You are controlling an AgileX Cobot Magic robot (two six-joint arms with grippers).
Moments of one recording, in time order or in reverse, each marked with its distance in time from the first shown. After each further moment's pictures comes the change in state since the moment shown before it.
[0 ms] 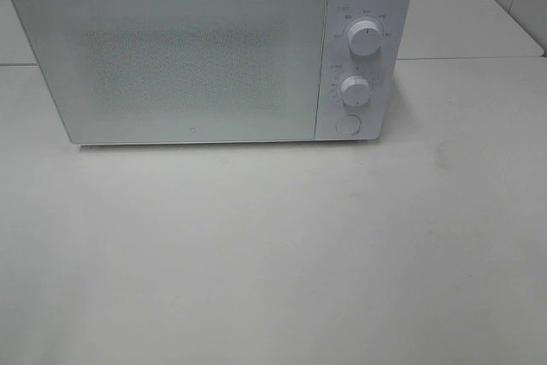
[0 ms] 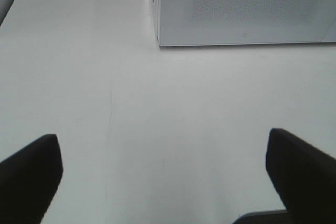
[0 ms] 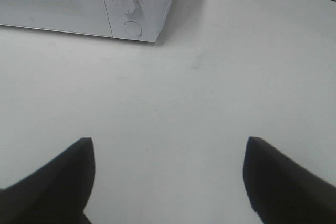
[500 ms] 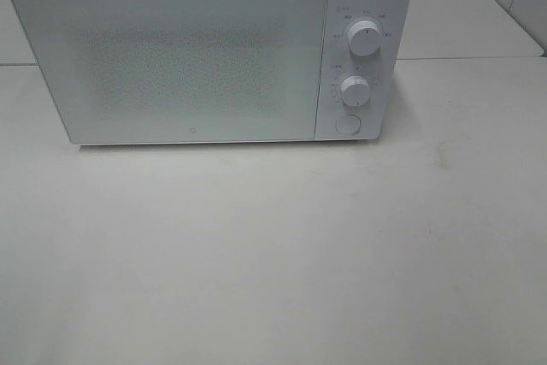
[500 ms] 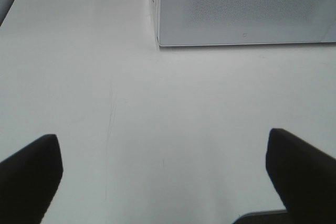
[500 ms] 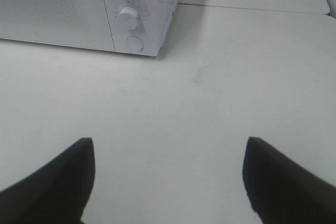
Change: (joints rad) left arm 0.000 0.000 0.000 0.000 0.000 0.000; right arm 0.000 0.033 -0.050 0.004 -0.012 -0.002
